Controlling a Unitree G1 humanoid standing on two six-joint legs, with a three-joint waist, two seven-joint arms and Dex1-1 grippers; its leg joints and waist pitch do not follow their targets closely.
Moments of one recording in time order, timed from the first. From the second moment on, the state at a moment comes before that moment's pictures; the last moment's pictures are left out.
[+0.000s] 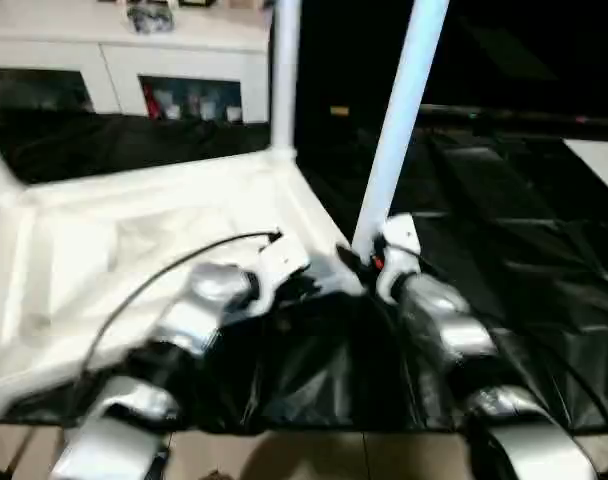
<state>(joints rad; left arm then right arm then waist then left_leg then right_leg) -0.60 0.15 -0.27 0.62 0.16 0.18 -0.76 -0.65 -0.01 -0.03 0.94 0.07 -0.04 0.28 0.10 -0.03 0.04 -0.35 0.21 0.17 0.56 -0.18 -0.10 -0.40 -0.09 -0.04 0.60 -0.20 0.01</state>
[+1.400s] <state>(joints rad) -0.53 0.42 -0.32 0.50 0.00 0.00 -1.32 -0.46 -0.36 0.19 0.56 0.18 0.00 1.36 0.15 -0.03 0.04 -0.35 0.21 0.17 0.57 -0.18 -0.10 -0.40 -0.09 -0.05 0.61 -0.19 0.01</state>
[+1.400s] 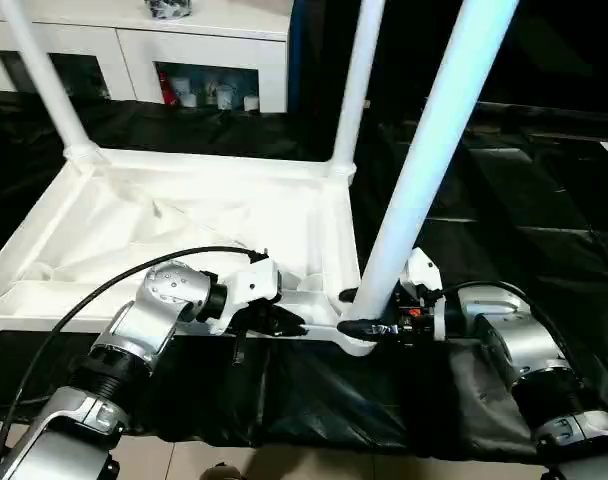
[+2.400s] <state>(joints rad) -0.57 0.19 -0.26 0.54 0.13 0.23 -0.79 -0.62 -0.03 -0.01 0.87 0.08 -0.03 0.38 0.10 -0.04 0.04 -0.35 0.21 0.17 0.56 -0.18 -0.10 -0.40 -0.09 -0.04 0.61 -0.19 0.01</state>
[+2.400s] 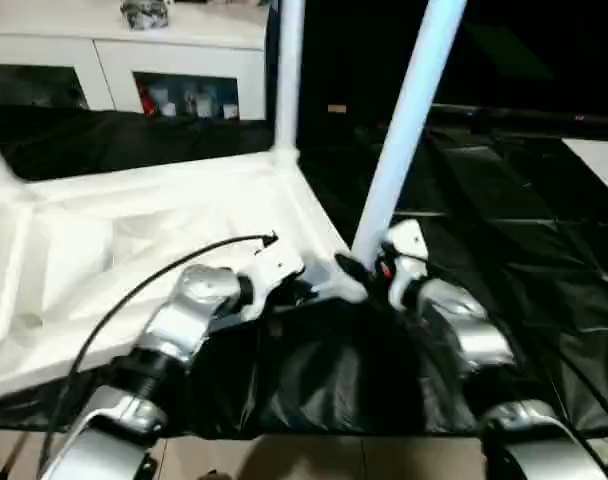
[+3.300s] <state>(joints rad) -0.58 0.23 -0.33 0.53 0.15 0.07 -0.87 -0.31 -0.33 -0.08 0.56 0.21 -0.07 0.77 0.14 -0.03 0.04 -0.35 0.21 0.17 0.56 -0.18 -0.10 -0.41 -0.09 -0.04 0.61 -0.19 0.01</state>
